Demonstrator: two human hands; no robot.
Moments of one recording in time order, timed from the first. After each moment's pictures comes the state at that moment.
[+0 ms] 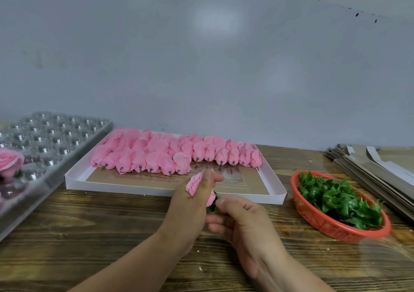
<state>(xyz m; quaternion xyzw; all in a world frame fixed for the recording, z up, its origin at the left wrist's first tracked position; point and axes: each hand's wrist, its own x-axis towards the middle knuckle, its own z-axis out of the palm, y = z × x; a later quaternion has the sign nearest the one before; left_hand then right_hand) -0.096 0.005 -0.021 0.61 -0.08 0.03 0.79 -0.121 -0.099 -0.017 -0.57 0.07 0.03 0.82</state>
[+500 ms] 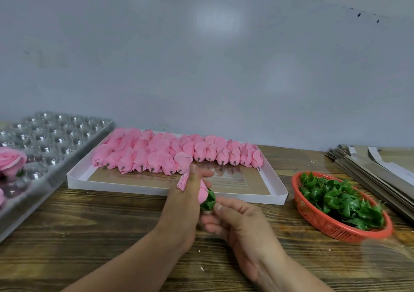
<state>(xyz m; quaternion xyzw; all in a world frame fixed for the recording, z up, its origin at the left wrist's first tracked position) -0.089 0.007 -0.021 0.57 -0.01 0.04 0.82 -0.121 -0.096 -0.022 -0.56 0.05 0.05 0.83</state>
